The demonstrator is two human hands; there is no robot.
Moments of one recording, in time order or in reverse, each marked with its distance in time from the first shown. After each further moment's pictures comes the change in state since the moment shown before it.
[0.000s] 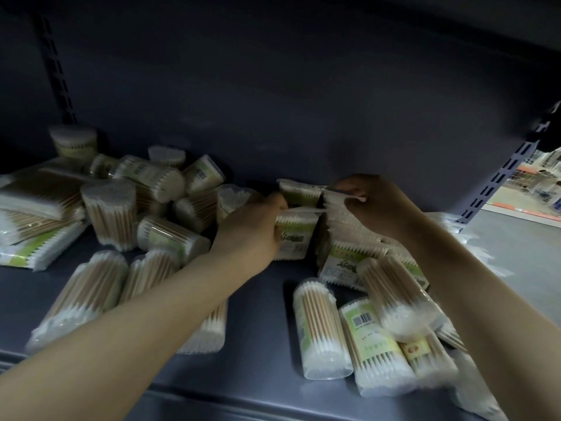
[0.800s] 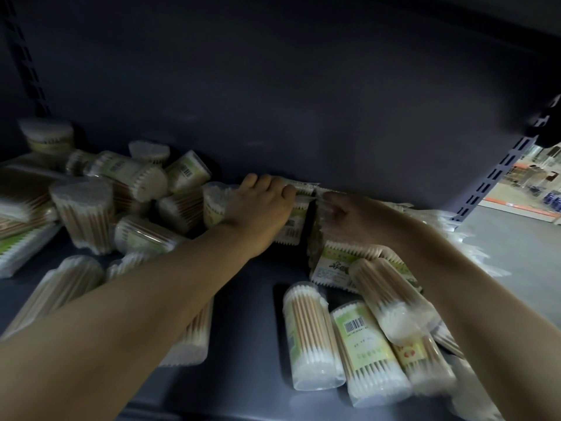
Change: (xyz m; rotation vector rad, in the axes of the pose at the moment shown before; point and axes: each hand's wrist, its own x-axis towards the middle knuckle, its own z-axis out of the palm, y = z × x) left_hand 0.046 -0.001 0.025 0.764 0.012 0.320; right_hand 0.003 0.002 0.014 -0.252 -0.314 0.021
